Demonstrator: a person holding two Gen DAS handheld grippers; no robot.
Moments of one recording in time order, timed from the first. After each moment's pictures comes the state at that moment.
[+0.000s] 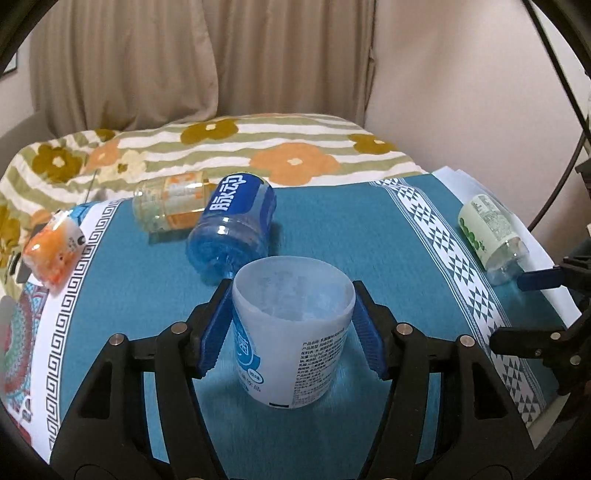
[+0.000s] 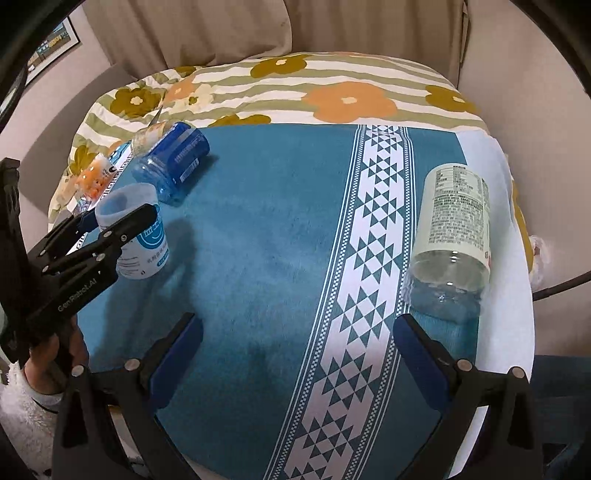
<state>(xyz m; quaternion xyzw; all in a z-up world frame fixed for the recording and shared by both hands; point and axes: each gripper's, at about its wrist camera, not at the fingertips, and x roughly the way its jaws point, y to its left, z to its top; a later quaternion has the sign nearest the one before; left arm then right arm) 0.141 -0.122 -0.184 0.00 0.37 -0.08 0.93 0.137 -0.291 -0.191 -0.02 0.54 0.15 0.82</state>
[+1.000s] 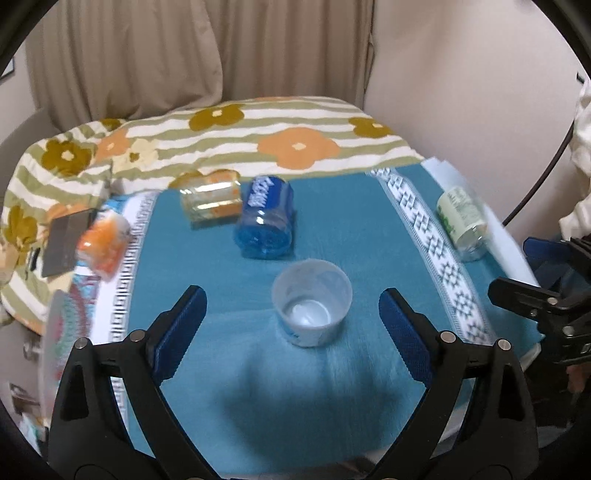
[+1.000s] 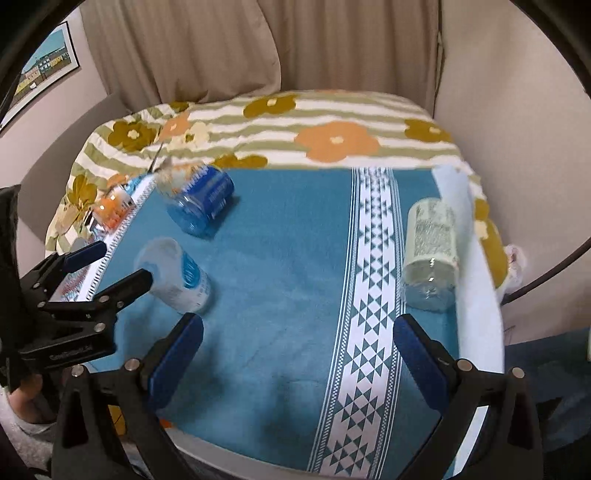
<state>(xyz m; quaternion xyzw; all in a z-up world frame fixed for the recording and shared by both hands) 0.087 -0.093 -0.107 0.01 0.42 -0.08 0.91 0.088 -0.262 -0.121 -0.02 0.47 0.10 0.87</state>
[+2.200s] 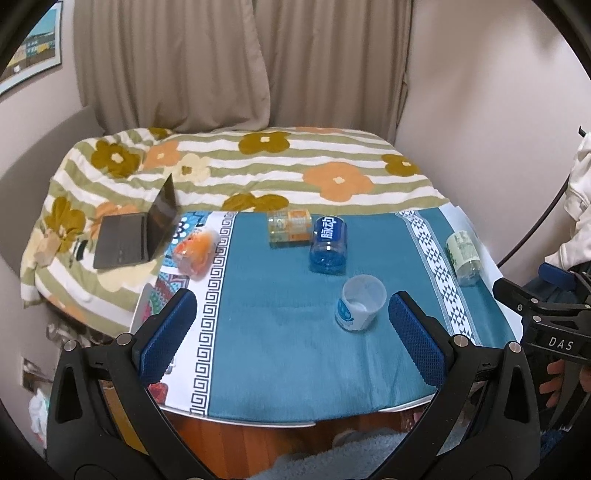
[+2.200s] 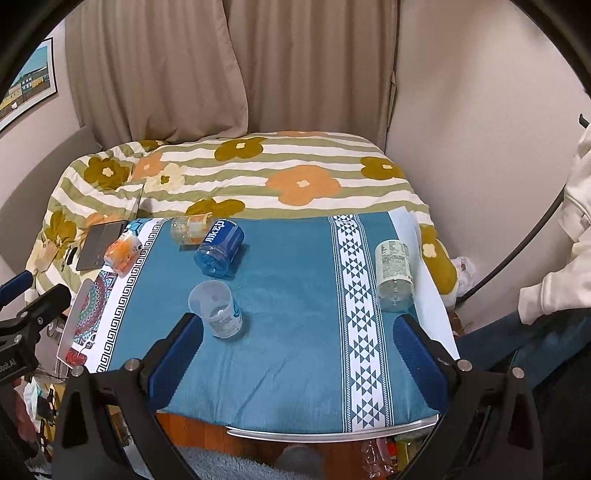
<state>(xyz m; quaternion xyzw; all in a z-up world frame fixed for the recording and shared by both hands) 0.023 -0.018 -0.015 -0.02 0.38 -0.02 0.92 0.034 -0.207 -0.041 -0.02 0.43 0.00 0.90</state>
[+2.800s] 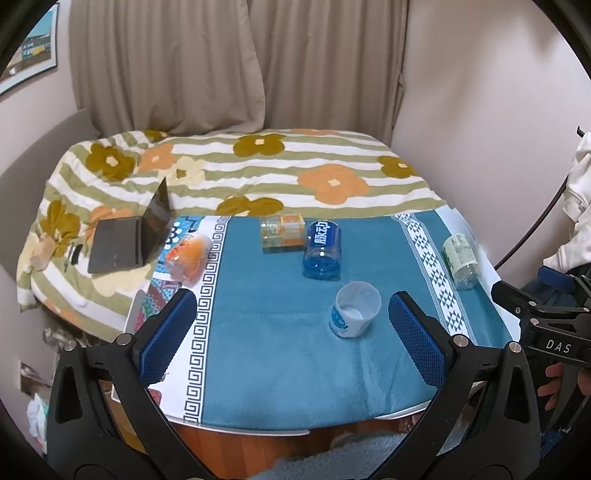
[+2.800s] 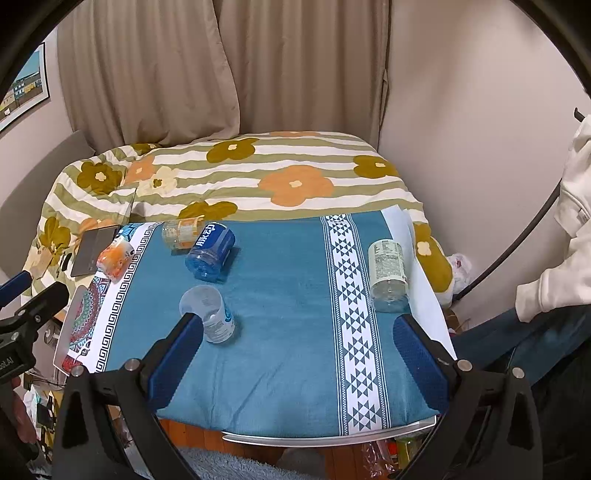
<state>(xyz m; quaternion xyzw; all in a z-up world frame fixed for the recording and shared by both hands) 0.033 -0.025 -0.017 -0.02 0.38 -0.03 0.92 0.039 -0.213 -0.042 -0.01 0.43 -0.01 0.90</state>
